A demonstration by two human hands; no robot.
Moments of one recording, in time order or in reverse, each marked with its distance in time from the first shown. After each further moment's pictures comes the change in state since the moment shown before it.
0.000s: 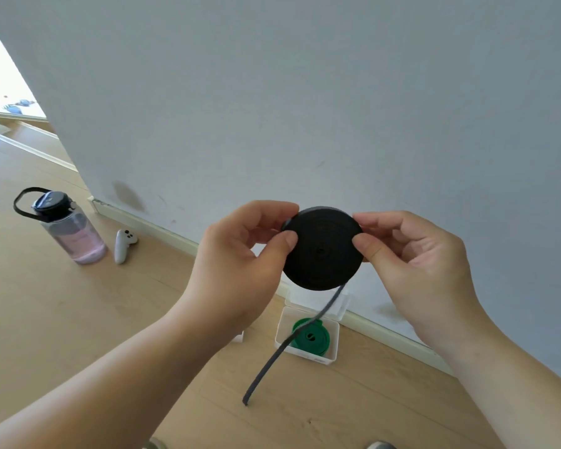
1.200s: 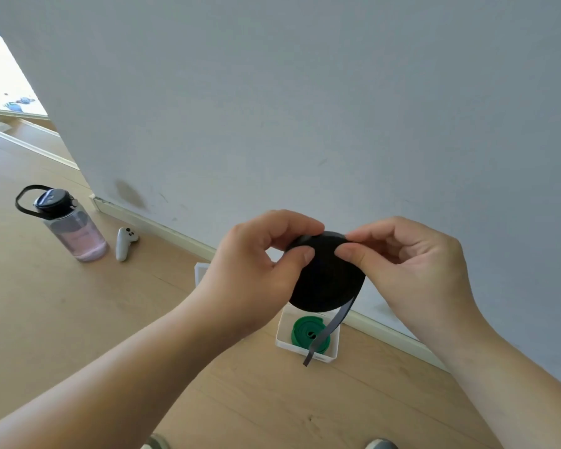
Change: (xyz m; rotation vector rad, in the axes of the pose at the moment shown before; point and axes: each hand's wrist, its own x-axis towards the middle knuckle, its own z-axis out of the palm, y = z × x) left_hand -0.002 0.005 0.000 0.099 -0.171 0.068; right_hand -0.005 -0.003 0.005 -0.030 -0.006 0.001
